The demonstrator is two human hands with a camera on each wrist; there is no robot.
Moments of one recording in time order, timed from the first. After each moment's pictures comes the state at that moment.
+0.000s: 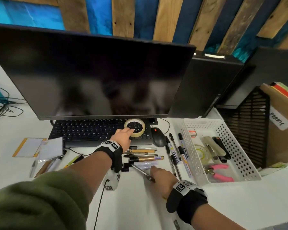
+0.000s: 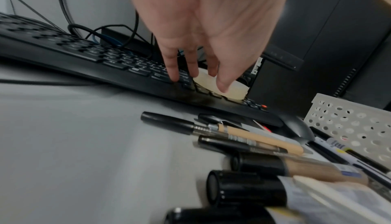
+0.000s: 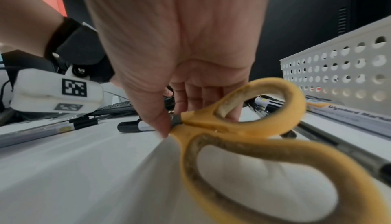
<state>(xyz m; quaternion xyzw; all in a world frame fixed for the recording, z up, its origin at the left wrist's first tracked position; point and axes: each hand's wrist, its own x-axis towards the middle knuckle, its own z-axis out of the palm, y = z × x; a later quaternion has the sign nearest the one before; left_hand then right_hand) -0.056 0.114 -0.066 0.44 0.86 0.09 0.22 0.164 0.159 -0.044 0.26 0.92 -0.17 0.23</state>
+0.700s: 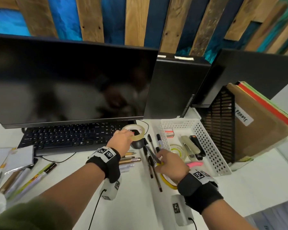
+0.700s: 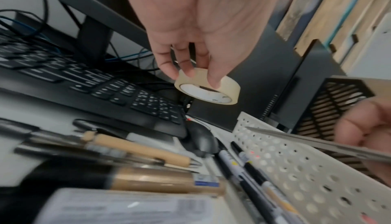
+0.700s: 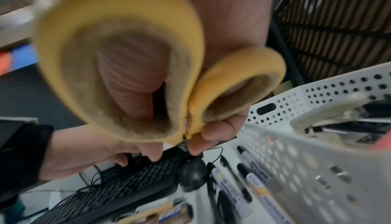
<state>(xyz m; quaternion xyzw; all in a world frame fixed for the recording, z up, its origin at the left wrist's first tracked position) 0.024 0.163 -0.022 0.49 0.84 0.19 0.14 0.221 0.240 0.009 0.39 0.87 -0.32 0.02</state>
